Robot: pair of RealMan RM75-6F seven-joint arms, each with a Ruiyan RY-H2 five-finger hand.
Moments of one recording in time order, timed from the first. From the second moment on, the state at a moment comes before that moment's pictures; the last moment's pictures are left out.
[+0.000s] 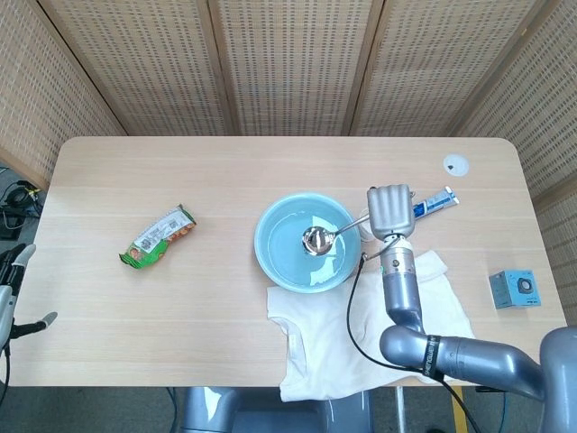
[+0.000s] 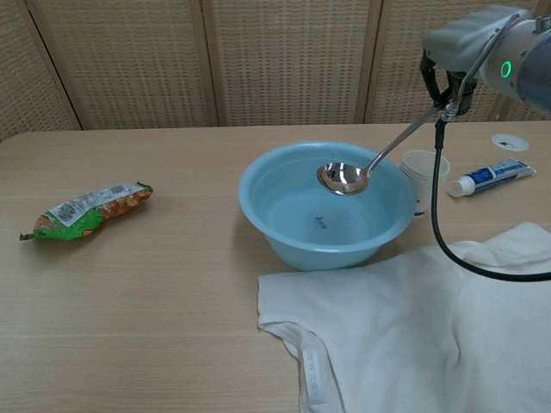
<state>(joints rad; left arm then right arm) -0.08 -1.05 -0.07 -1.75 1.36 1.43 0.07 0.95 -1.53 0.37 -1.59 -0.48 1.31 -1.25</state>
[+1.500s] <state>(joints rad) -0.09 -1.04 -0.08 -1.72 1.32 1.40 0.01 0.98 -1.84 0.22 -1.20 -0.64 1.28 -1.36</state>
